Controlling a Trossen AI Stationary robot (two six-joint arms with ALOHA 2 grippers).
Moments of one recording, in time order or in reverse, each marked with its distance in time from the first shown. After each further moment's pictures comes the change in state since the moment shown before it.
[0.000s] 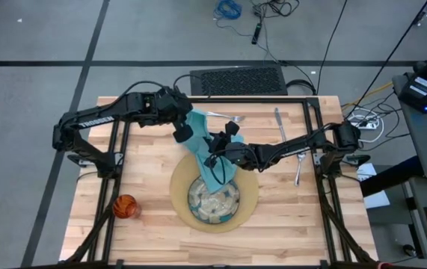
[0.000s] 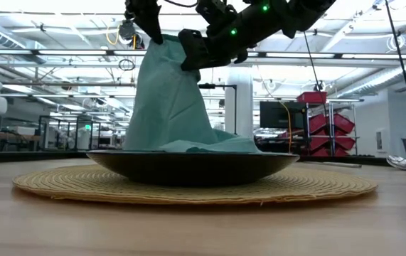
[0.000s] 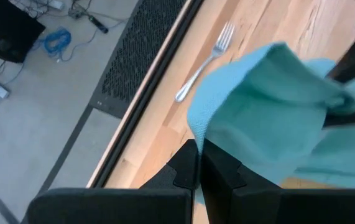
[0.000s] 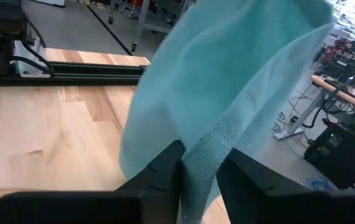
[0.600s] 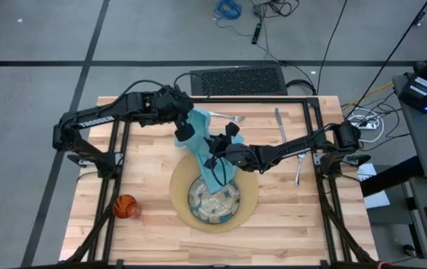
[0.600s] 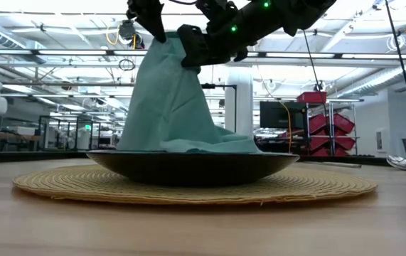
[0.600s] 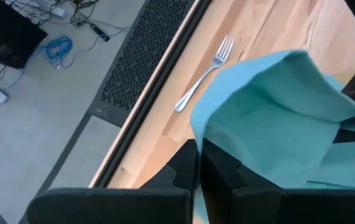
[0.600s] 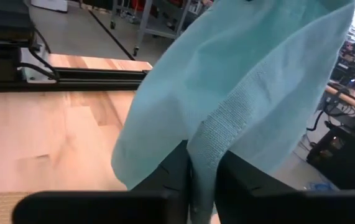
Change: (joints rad) left arm 0.000 -0.001 0.000 0.050 0.000 0.001; right arm 0.014 0.000 0.000 0.018 0.006 0.001
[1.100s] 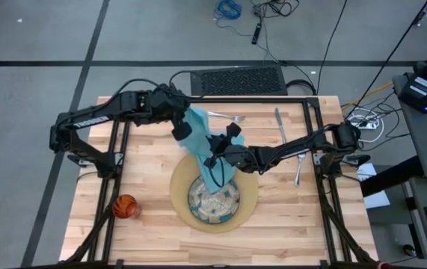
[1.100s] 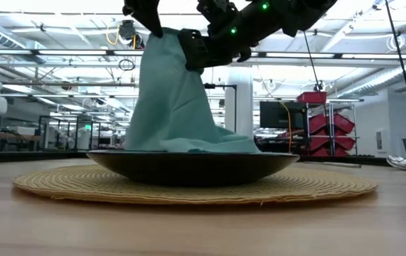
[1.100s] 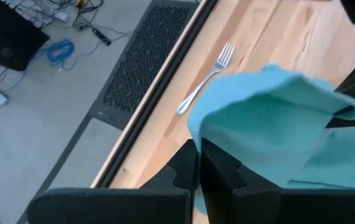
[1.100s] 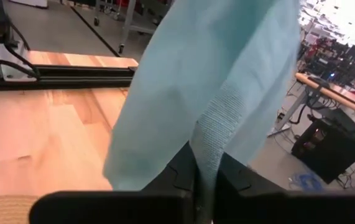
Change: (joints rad) left arm 0.000 -0.037 0.000 -0.006 0.000 -0.004; right arm 0.012 0.008 0.000 0.004 0.073 0.005
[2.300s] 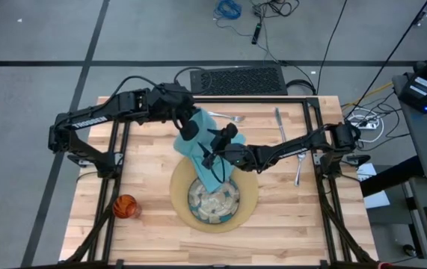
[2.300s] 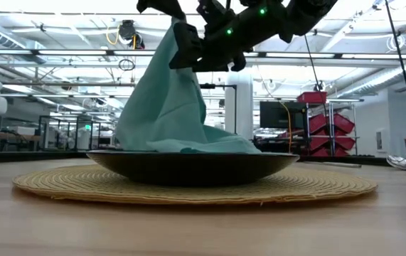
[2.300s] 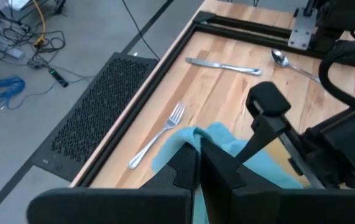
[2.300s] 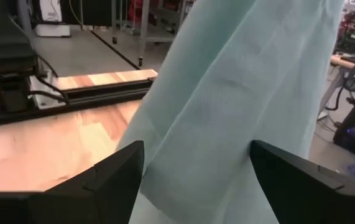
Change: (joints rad) left arm -0.005 -0.010 -0.001 0.232 0.158 -0.026; right arm -0.018 0.025 0.000 0.039 -0.094 0.165
